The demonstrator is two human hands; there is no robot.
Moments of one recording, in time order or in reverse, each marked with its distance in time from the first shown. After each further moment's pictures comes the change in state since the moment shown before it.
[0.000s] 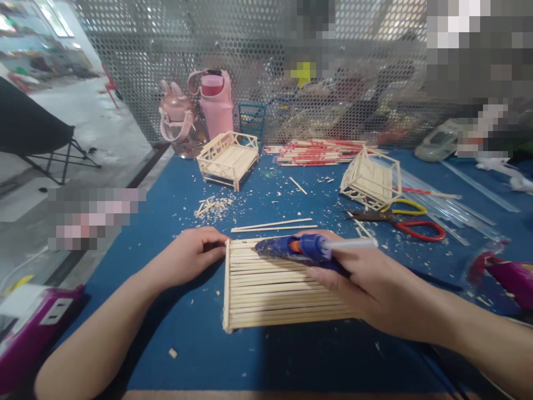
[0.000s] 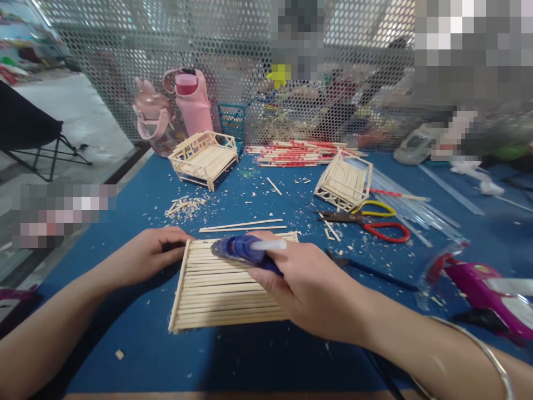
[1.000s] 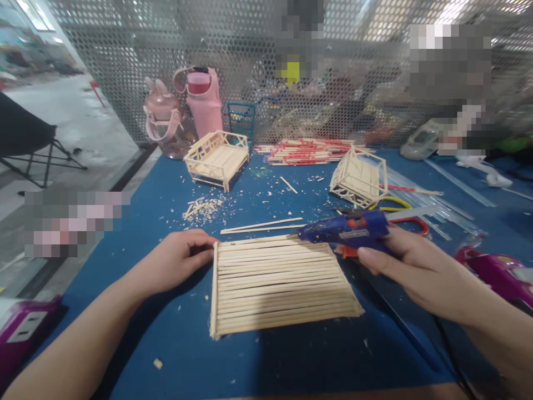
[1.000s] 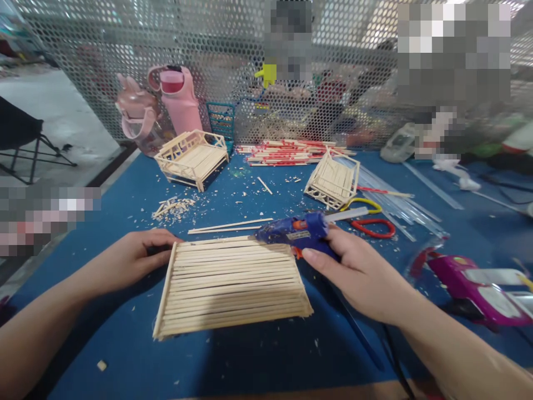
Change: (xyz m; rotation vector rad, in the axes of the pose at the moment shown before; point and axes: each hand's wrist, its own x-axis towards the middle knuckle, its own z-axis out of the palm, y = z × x) left_hand 0.002 -0.003 0.000 -0.043 0.017 0.012; right_hand -0.040 0.045 -0.026 0.141 0.221 0.394
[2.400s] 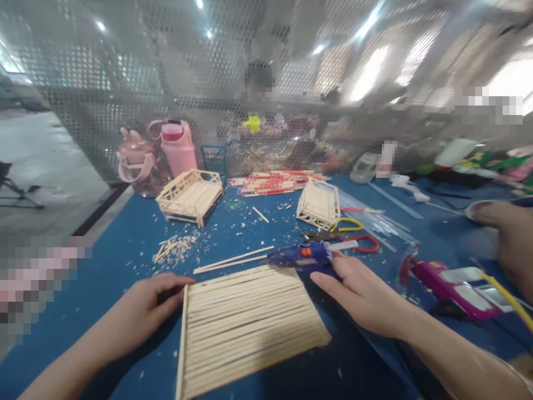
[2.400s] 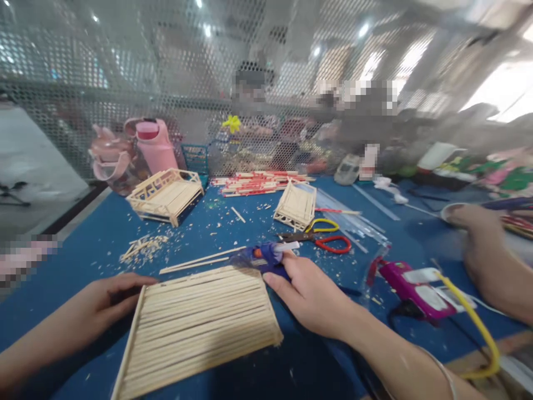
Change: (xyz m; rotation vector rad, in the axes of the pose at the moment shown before) left_hand 0.000 -0.004 -0.004 -0.008 0.070 -0.032; right_hand 0.003 -0.002 0.009 -0.173 0.023 -0.038
